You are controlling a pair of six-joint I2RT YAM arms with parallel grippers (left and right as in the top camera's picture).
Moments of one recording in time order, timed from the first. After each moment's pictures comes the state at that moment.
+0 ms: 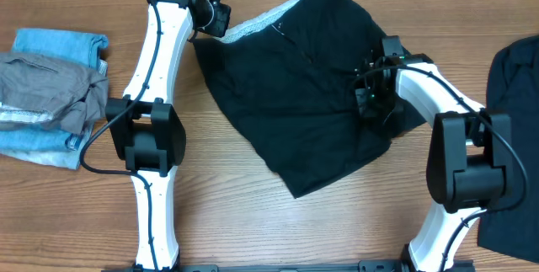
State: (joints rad) left arm -0.14 2.41 2.37 -1.04 0.14 0.16; right arm 0.09 2.02 1.35 -0.82 -0.05 -0.05
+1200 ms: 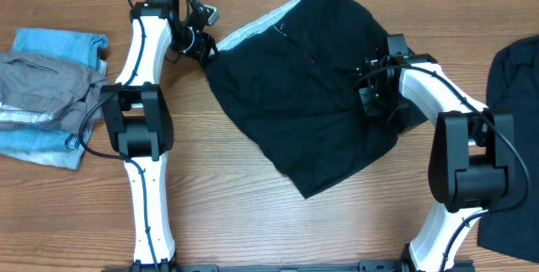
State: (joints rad) left arm 0.00 2.61 2.34 -1.04 0.44 0.40; right arm 0.07 2.02 1.35 -0.79 -0.02 -0.14
